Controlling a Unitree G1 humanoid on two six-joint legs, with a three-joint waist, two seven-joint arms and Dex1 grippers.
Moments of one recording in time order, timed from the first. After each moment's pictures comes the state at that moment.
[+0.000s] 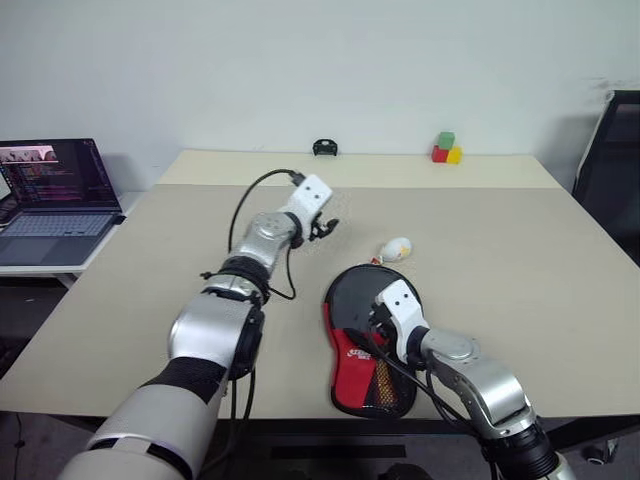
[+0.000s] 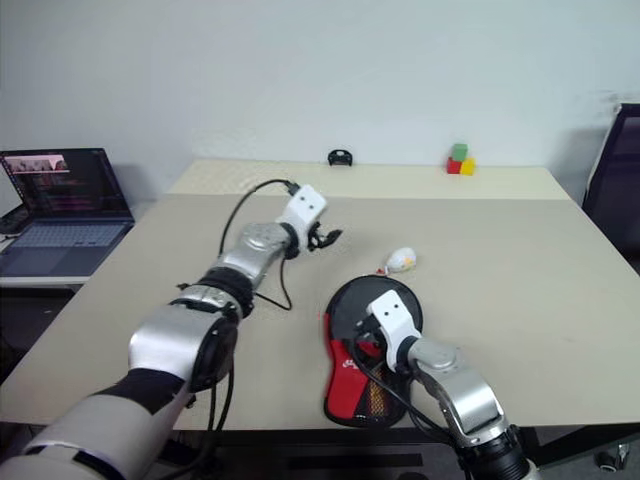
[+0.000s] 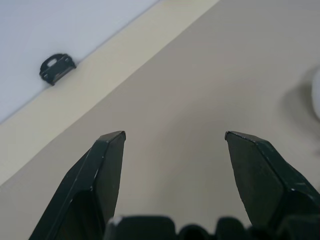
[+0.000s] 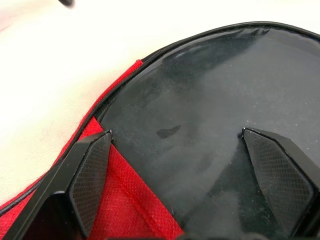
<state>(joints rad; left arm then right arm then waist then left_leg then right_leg) -1.22 0.28 0.03 1.32 0.20 -0.17 -0.60 -0.26 -0.25 0.26 -0.29 0.13 0.82 0.44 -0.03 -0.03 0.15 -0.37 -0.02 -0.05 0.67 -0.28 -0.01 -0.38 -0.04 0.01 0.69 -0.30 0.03</state>
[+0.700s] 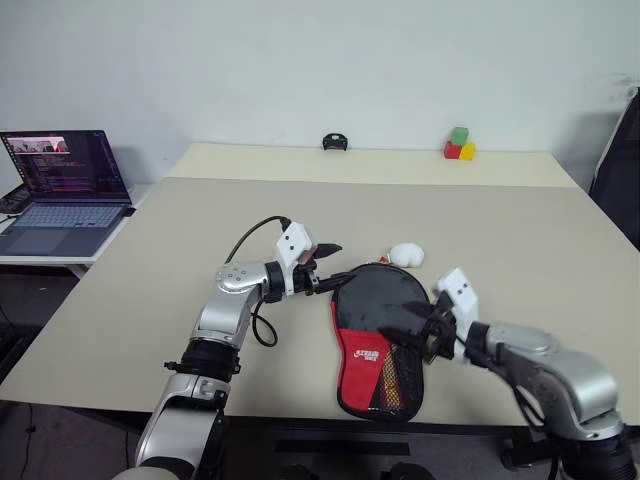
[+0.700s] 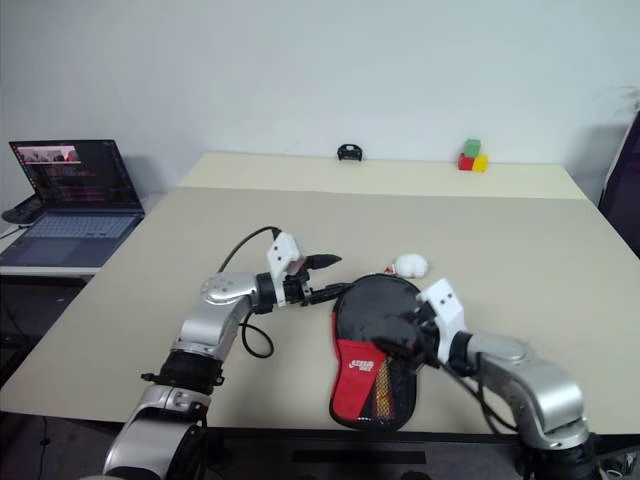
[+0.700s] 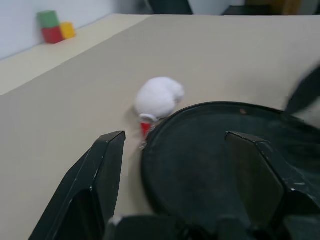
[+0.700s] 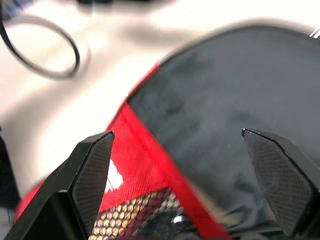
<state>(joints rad) -0.65 0.31 -0.08 0.33 -0.12 0.13 -1.05 -0.29 -0.47 -0.10 -0.52 0.53 1.09 0.61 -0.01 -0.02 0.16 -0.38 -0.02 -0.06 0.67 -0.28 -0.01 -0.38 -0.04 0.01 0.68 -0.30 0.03</state>
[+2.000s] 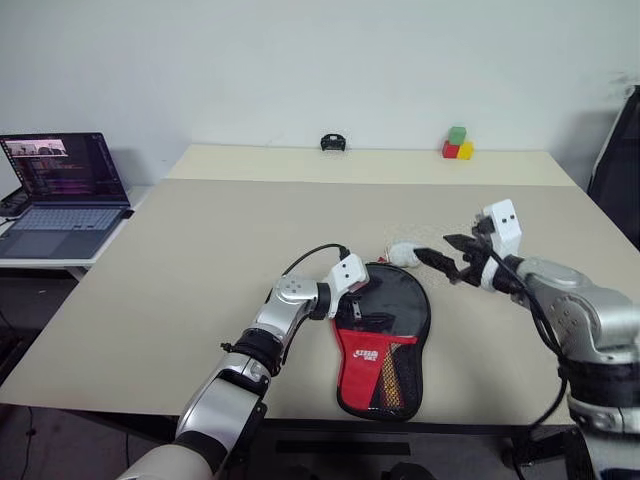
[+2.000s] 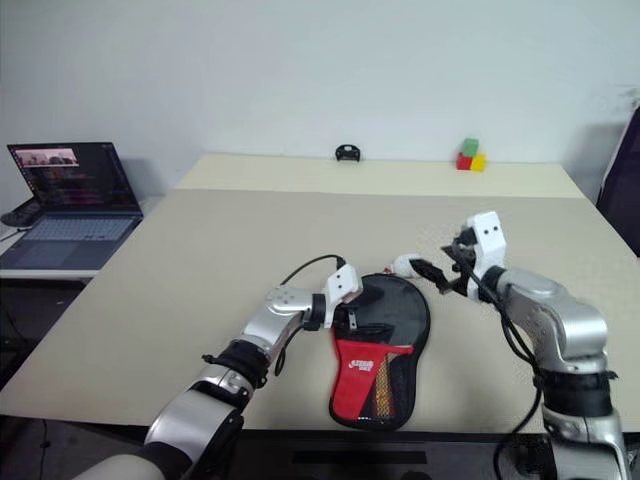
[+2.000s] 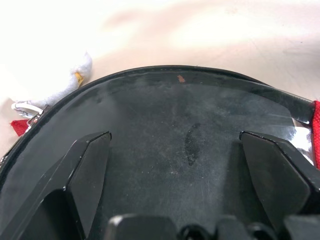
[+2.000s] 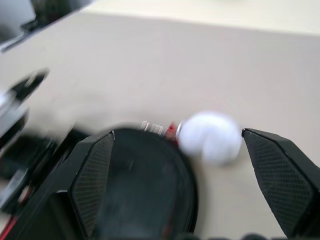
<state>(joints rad) -0.81 0.16 -0.25 0.85 0.00 -0.13 -1.06 -0.61 -0.49 -0.14 -0.12 0.49 0.93 0.50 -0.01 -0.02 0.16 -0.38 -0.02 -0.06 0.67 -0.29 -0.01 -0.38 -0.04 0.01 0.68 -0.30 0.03</state>
